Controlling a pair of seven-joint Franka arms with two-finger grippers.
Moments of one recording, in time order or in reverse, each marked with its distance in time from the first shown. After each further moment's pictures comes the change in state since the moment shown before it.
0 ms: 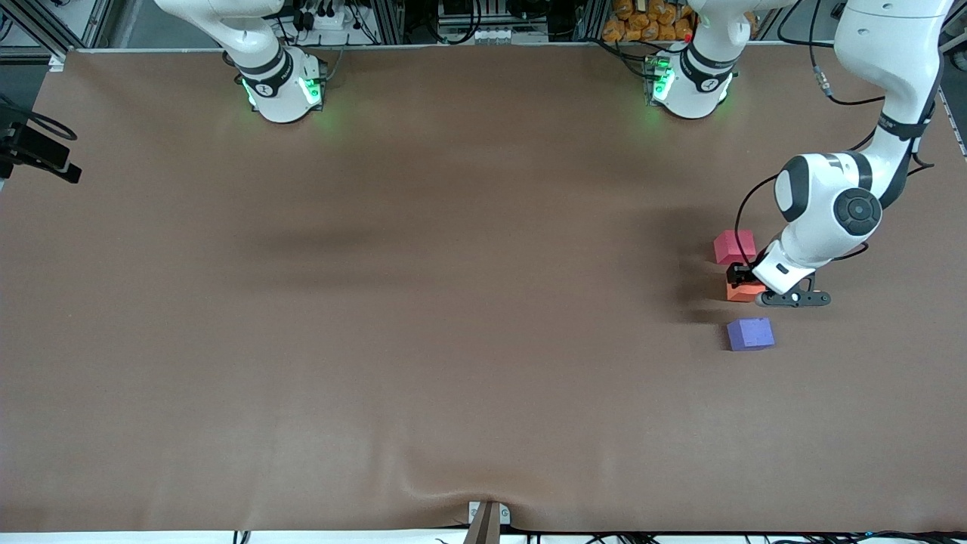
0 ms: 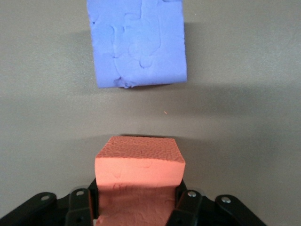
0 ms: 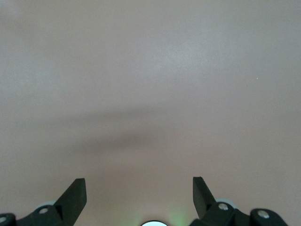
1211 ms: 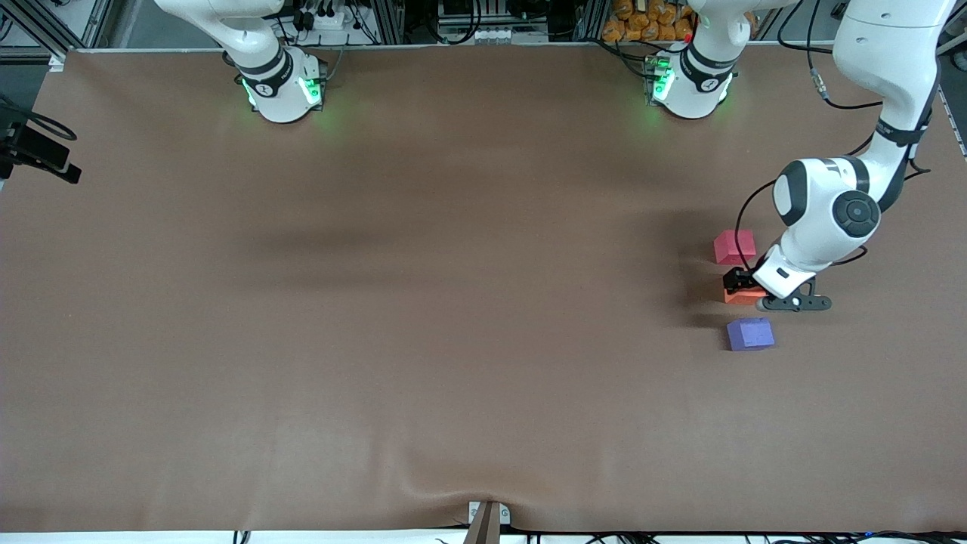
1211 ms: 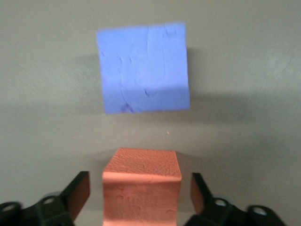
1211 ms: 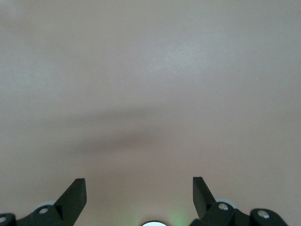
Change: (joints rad) left arm 0.003 0.004 0.000 0.042 0.000 0.005 -0.006; right arm 0.000 0.000 0.000 0.000 0.000 0.002 0.000
